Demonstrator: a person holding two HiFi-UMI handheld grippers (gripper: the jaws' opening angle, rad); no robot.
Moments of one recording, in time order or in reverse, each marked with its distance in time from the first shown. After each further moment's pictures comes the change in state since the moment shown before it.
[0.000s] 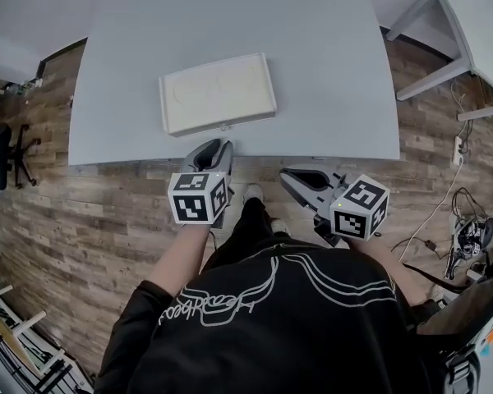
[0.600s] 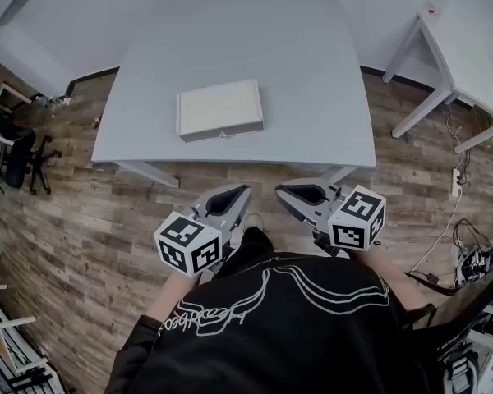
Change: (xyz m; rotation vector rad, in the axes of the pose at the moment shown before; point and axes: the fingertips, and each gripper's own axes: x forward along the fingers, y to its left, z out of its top) left arm -0.144 -0.161 0.019 0.093 -0.200 -0.355; right arm -0.075 0.086 0.017 -0.208 -0.071 0.124
